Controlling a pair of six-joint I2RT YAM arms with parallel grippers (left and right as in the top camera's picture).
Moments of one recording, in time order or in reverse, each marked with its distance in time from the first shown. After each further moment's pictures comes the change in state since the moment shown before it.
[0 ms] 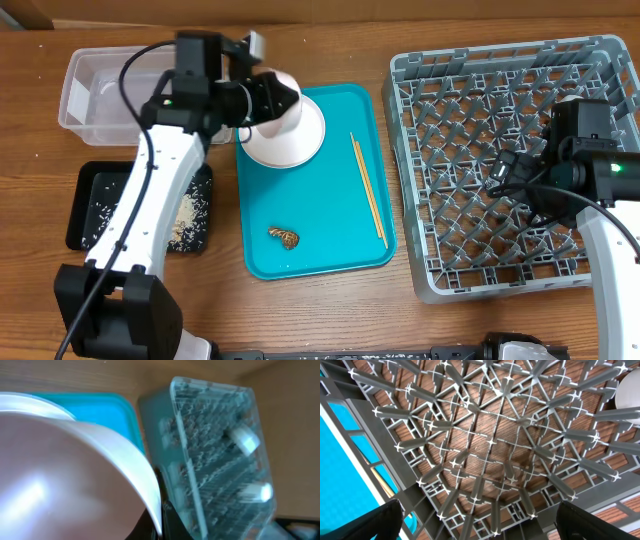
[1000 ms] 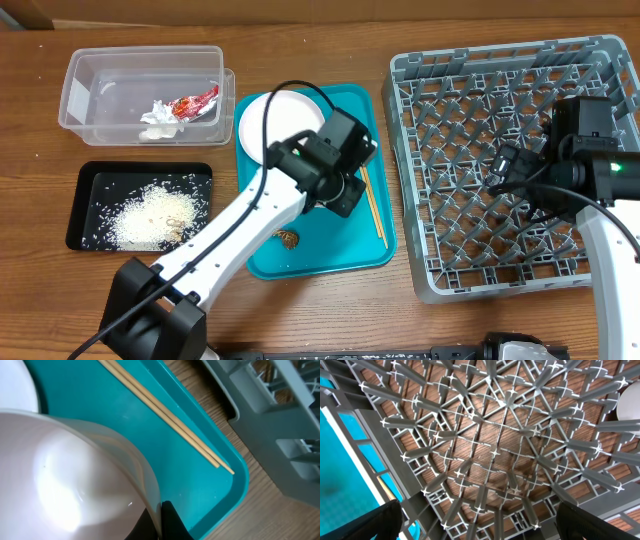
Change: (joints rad) left arm -0.490 0.002 -0.151 -0.207 -0.513 0.323; right arm 0.000 0.005 0.000 0.040 0.000 0.000
